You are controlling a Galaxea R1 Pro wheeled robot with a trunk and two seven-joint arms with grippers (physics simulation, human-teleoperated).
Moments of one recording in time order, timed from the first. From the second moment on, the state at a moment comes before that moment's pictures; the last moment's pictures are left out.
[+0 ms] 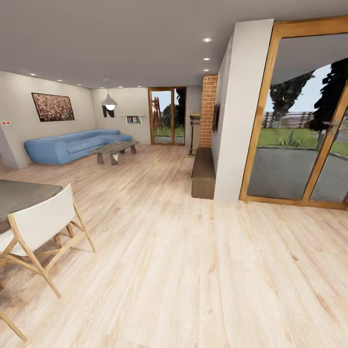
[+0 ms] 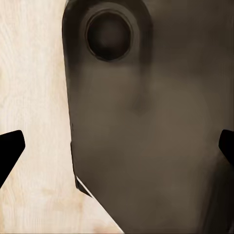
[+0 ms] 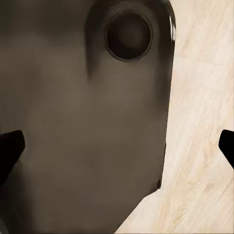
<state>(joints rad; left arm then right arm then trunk) 0.00 0.00 0.00 0.00 0.00 0.00 0.00 0.00 0.00 0.00 0.00 0.00 0.00 0.00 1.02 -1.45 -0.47</state>
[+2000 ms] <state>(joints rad) 0.00 0.08 0.01 -0.68 0.01 -0.18 0.13 -0.01 0.03 0.00 -0.64 0.00 -0.27 -0.10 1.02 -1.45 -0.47</state>
